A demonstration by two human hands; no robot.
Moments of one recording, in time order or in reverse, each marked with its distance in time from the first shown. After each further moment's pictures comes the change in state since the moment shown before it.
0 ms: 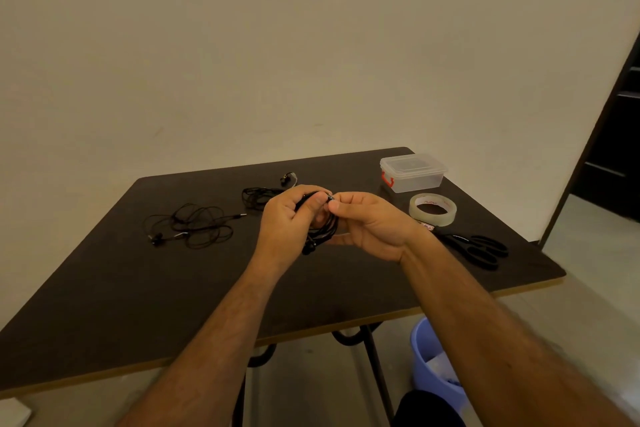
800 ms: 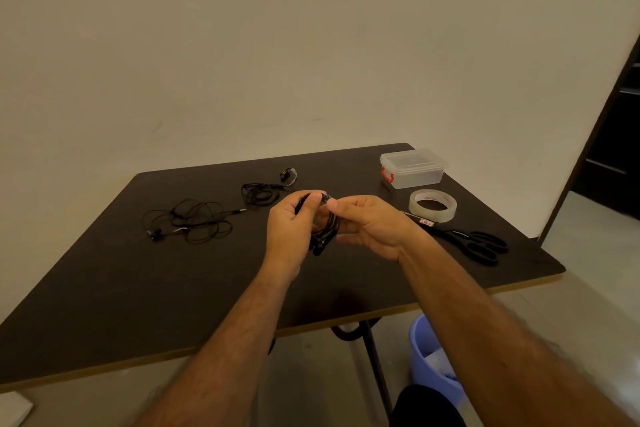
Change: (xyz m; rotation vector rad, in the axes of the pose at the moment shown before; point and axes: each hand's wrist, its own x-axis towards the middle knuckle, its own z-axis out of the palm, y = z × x) left_hand -0.005 -0.023 0.023 -0.202 0.154 -0.267; right_hand 0.001 0.009 -0.001 -0.120 0.221 0.117
